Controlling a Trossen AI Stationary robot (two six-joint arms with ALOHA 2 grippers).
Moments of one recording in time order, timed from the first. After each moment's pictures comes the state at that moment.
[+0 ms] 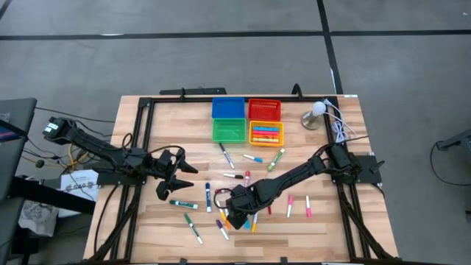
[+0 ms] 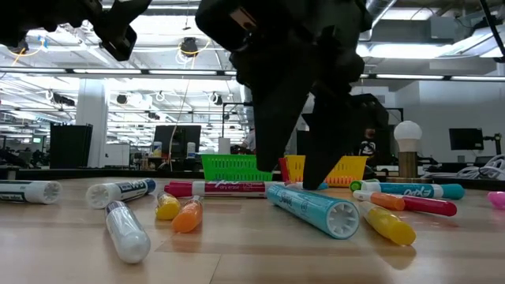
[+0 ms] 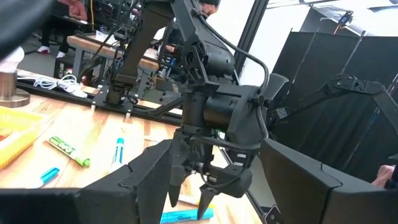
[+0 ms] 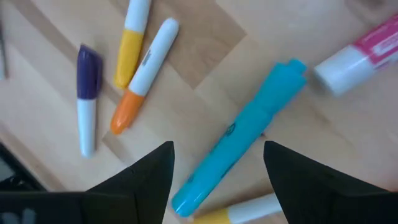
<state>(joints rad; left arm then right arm) -0.38 0.79 0.23 0.64 -0.11 -0.29 0.39 2.15 1.61 -0.73 -0.07 1.14</state>
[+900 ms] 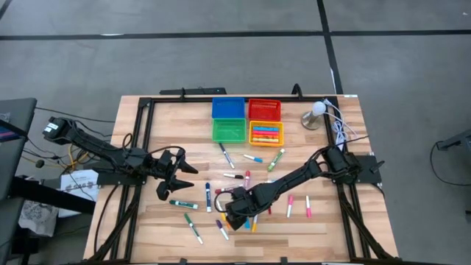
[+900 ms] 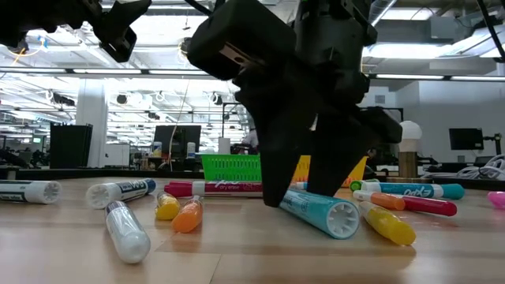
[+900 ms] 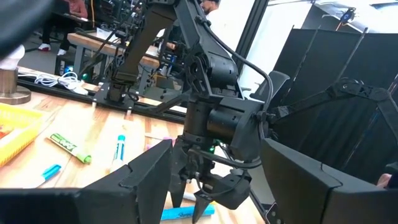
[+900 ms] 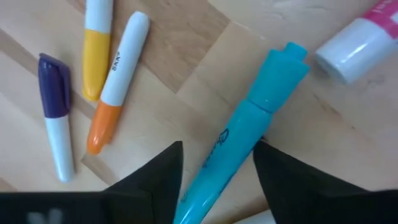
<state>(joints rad) -0.38 0.79 0.23 0.63 -0.11 -0.29 0.40 2.23 1.62 -0.71 -0.04 1.25</state>
